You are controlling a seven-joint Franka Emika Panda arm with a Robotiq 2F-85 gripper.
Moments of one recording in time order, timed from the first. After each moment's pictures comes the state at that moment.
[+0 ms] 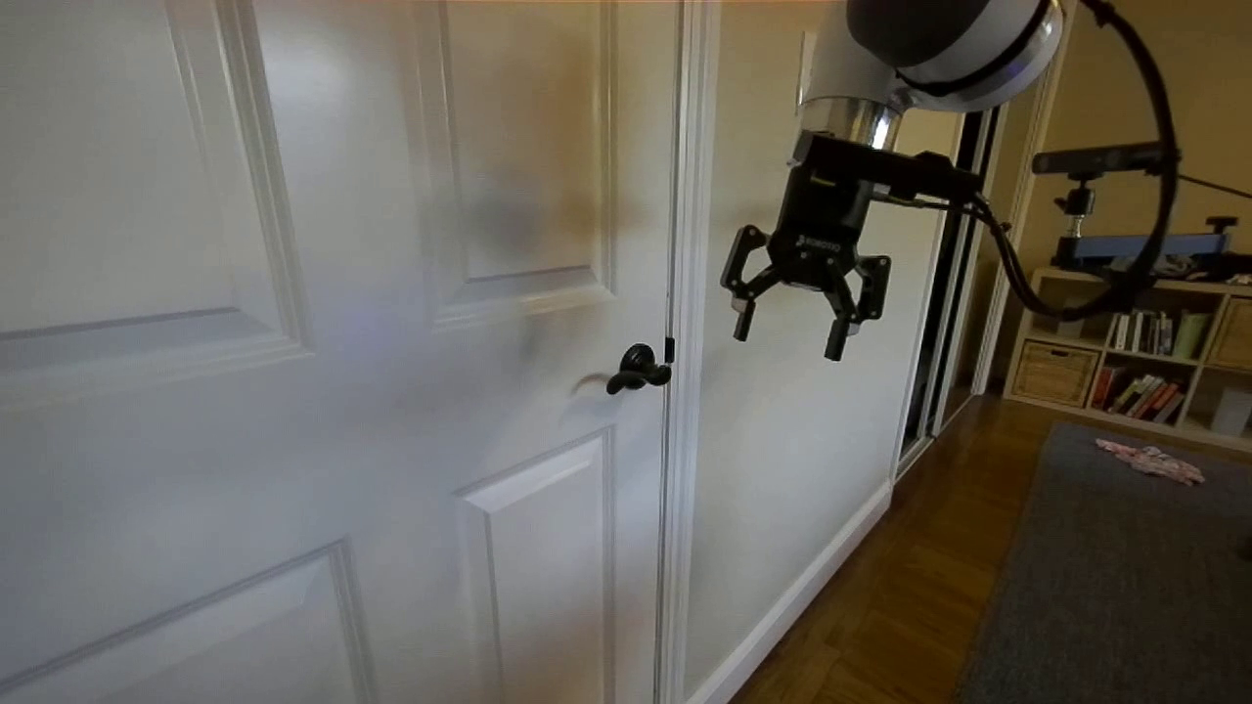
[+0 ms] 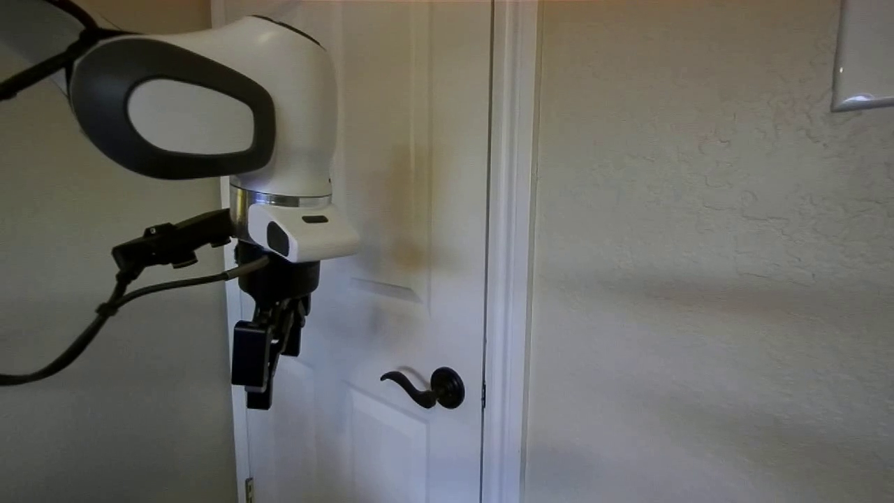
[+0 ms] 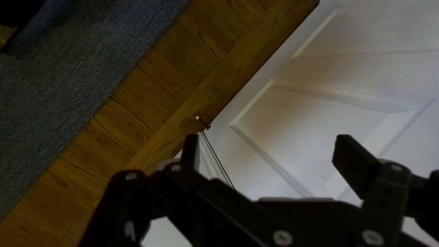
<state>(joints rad) 0.02 0.23 0.00 -1.98 0.31 2.26 0.65</state>
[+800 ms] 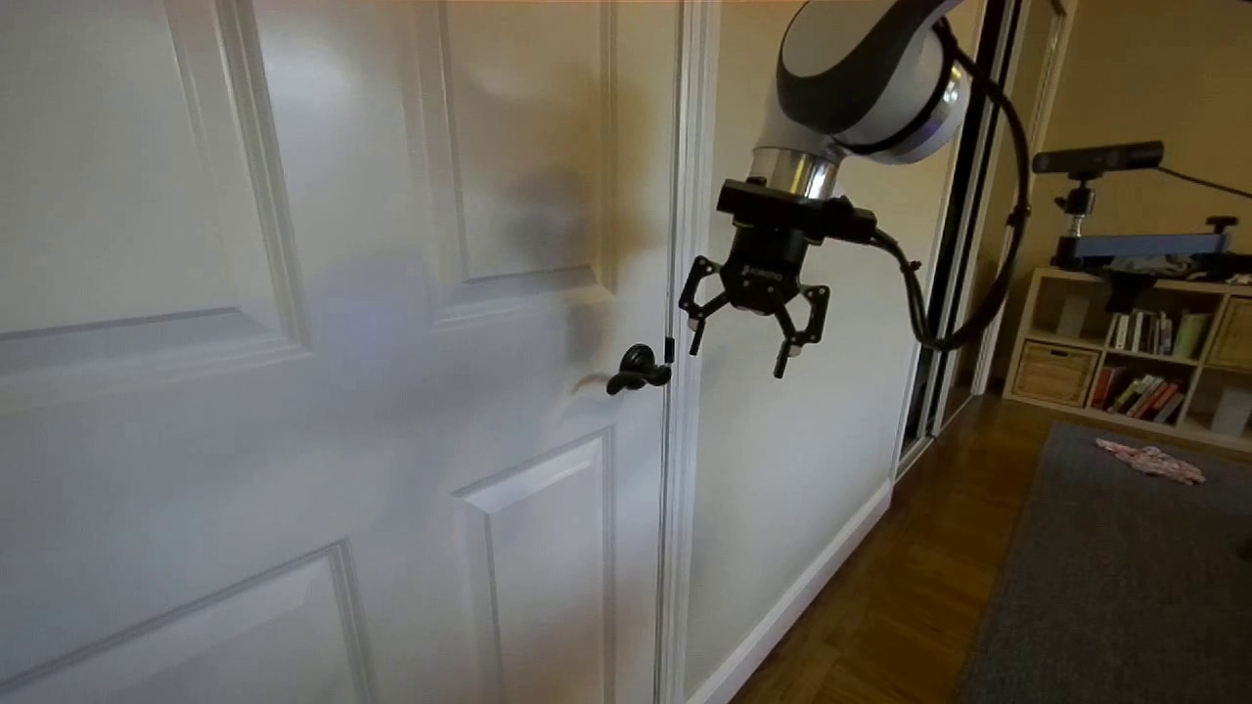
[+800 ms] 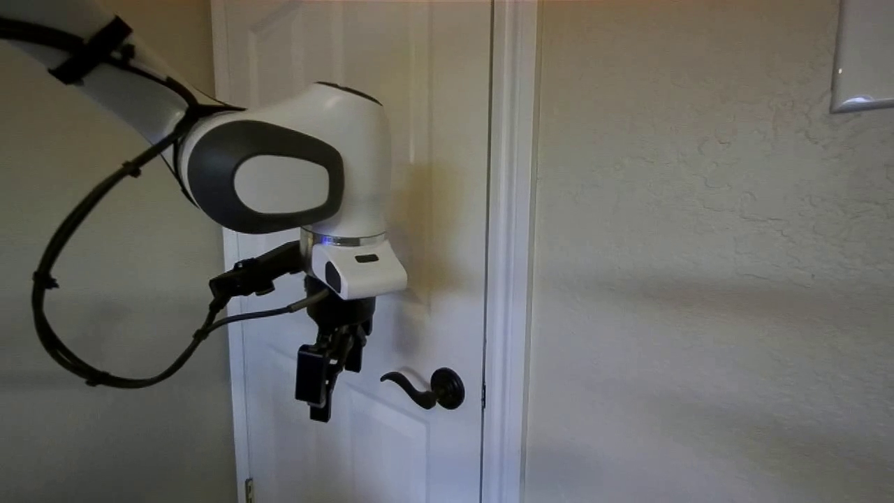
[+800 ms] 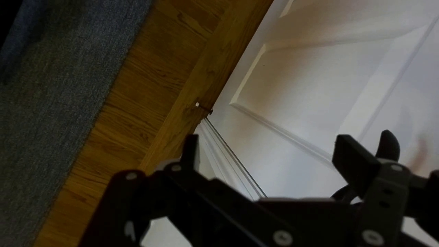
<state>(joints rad) 0.02 0.43 -0.03 -1.78 0.32 2.31 0.85</state>
